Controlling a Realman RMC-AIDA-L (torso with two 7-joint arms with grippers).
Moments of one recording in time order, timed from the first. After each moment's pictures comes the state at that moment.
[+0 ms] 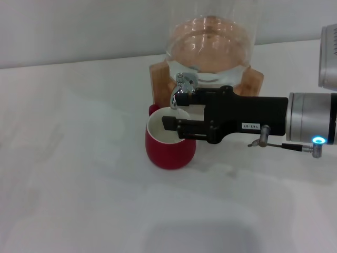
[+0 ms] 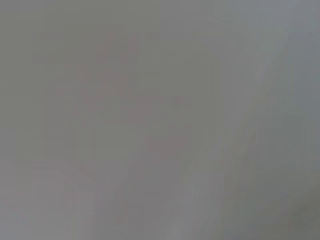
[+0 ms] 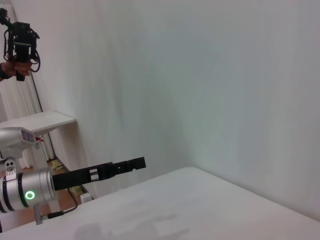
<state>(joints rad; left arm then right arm) -0.31 -2.08 0.41 0.46 -1.72 -1.27 2.04 0.13 2.01 1.58 1.39 -1.44 1.07 -1.40</state>
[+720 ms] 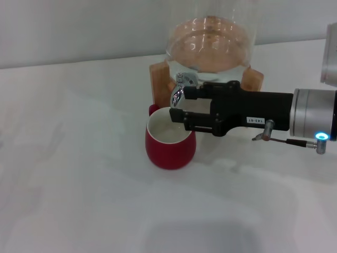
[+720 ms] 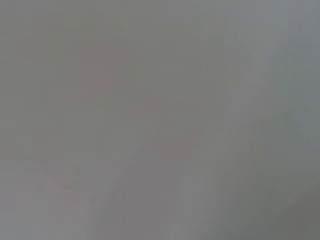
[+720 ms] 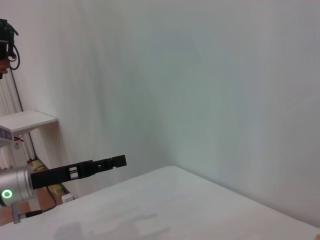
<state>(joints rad) -0.32 -2.08 0.42 0.47 -1.71 -1.27 2.04 0.12 2.00 1.59 1.39 -1.45 1.03 -1.40</state>
